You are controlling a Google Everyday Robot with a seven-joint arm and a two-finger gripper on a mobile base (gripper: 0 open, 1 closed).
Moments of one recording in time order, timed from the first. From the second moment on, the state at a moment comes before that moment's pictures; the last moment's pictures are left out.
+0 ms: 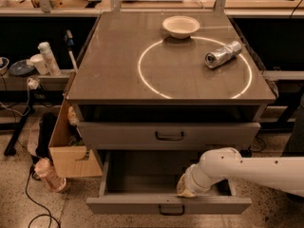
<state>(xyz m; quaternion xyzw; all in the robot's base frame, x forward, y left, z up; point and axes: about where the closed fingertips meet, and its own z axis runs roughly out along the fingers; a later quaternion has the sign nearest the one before) 0.448 -0.126 0.422 -0.66 0.73 0.12 0.15</state>
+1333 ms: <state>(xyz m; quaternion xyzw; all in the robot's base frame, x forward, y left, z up) 0.399 -0.143 0.434 -0.63 0.75 0.12 0.13</state>
